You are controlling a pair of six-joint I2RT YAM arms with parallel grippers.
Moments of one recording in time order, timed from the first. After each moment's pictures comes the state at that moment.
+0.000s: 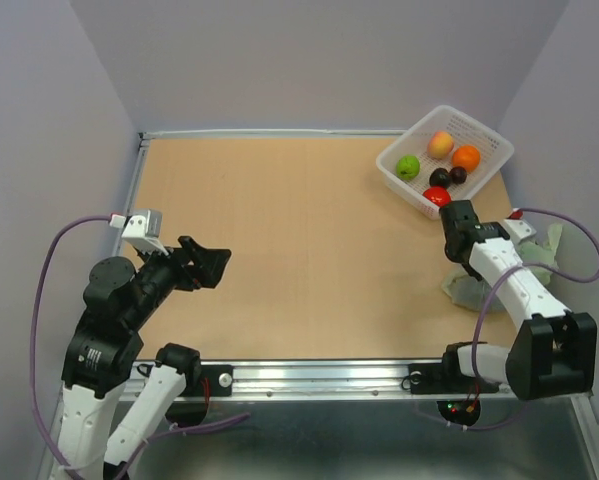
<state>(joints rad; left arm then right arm) -0.30 0.44 0.99 -0.78 0.17 -0.46 0.10 1.26 0.88 -0.97 0.93 1.18</state>
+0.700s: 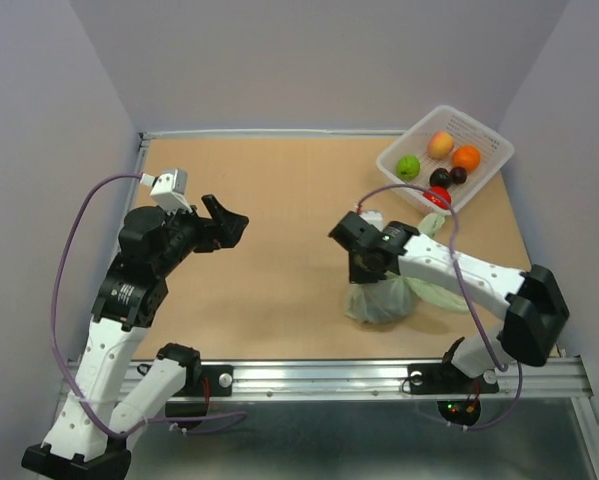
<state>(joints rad) -0.30 0.73 0.98 -0.53 0.18 -0.49 0.81 1.39 1.07 -0.93 0.34 0.84</state>
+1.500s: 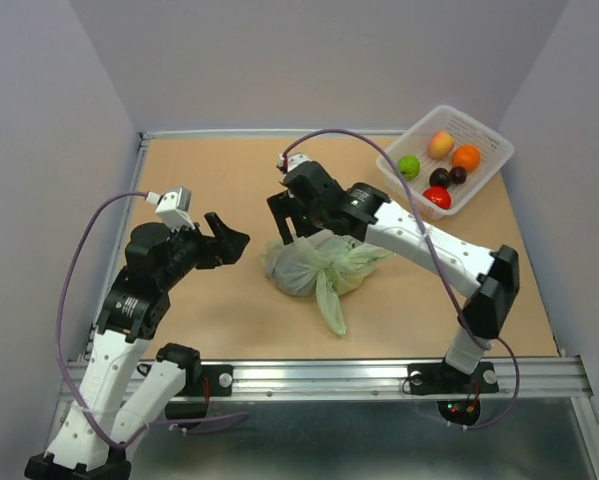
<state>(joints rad) -0.30 0.63 0.86 -0.57 0.18 -0.52 0.94 1.80 1.76 -0.80 0.24 0.34</state>
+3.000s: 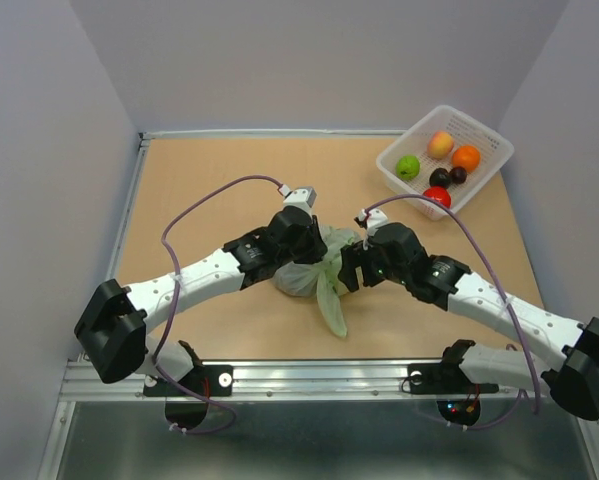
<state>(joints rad) -0.89 1.37 0.98 -0.21 -0.15 -0.70 0.79 1.07 0.79 -0.40 0.07 0.32</state>
